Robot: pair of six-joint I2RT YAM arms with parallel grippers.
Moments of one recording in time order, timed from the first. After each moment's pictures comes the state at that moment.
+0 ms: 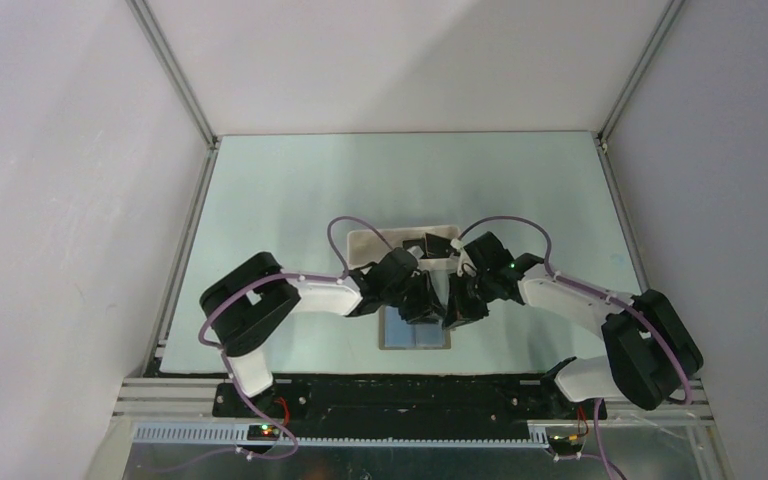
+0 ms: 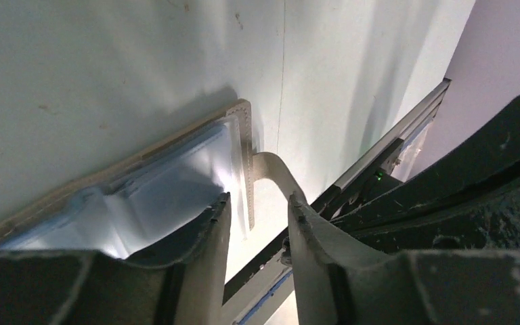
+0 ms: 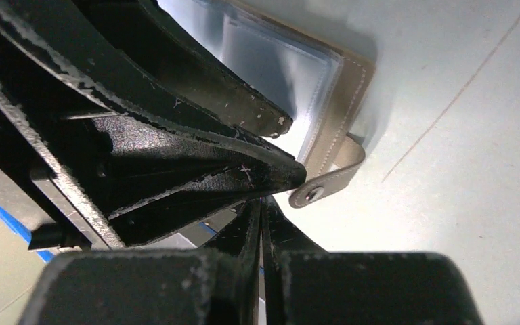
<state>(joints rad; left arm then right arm) -0.94 1.77 0.84 0.16 0.32 -1.14 0.60 1.36 0.72 -0.49 -0.47 0.50</state>
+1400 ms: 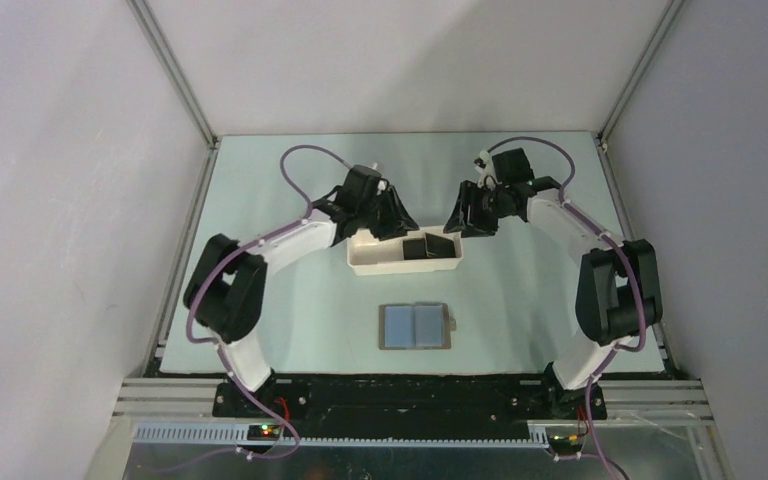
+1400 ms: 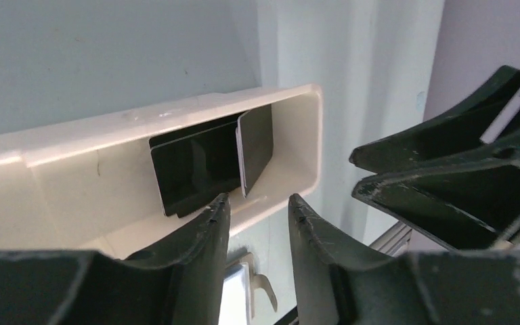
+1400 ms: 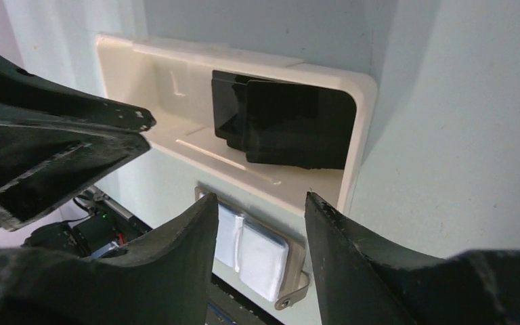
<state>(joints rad) -0.58 1.72 1.20 -0.17 0.23 -0.88 0.28 1.67 1.26 -0.55 -0.49 0.41</state>
